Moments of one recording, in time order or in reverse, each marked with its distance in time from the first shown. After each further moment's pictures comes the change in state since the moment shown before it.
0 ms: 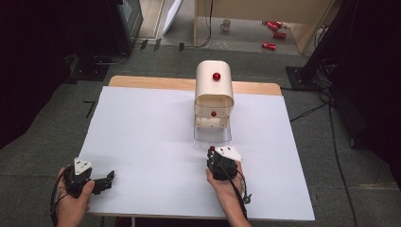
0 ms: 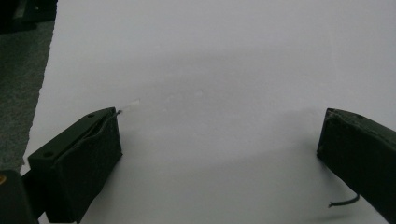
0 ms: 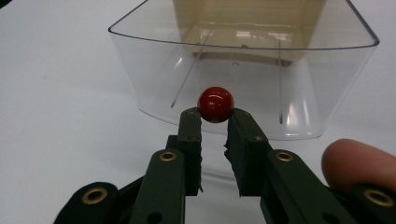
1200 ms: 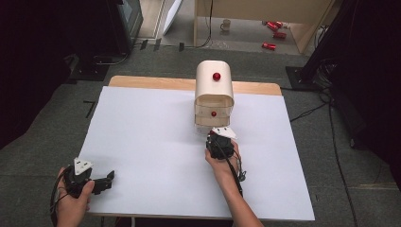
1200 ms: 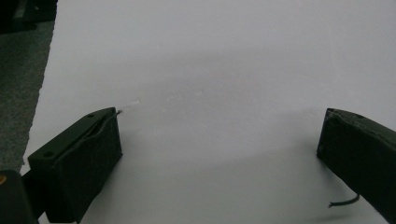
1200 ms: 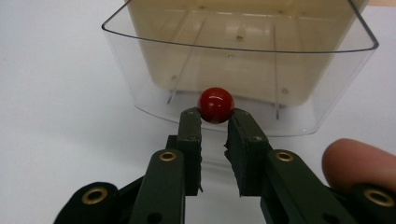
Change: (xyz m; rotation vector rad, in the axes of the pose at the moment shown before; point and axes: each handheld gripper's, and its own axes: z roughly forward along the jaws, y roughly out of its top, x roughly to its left) left arm 0.000 0.000 0.000 -0.001 0.000 -0.001; right arm -0.010 0.034 0.054 0.021 -0.049 -0.011
